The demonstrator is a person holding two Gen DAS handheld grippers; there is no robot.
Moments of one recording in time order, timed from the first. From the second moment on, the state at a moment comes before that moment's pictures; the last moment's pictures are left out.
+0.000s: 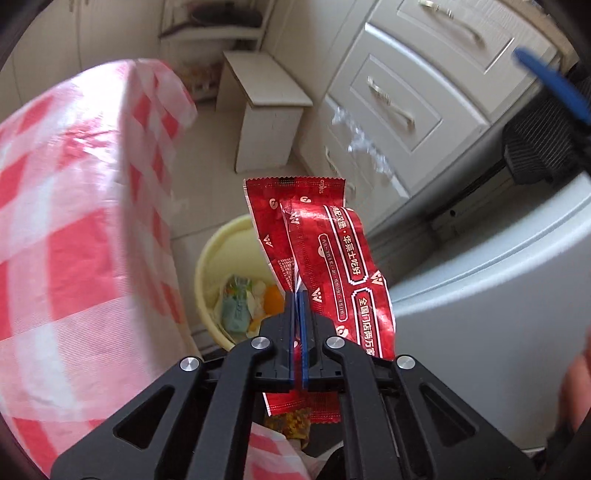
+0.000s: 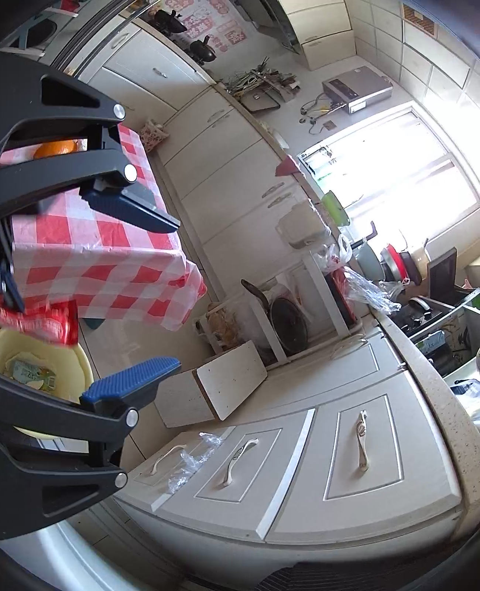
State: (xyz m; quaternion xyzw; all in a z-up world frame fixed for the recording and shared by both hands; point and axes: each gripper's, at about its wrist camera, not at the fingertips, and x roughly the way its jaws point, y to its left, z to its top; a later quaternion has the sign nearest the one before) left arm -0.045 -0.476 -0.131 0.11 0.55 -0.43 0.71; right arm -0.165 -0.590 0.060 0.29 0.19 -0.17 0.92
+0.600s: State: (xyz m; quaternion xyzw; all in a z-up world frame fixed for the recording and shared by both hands) left arm -0.022 -0.438 -0.085 0.11 0.52 -0.41 0.74; right arm -0.163 -0.583 0.072 0.30 0.17 -0.15 0.93
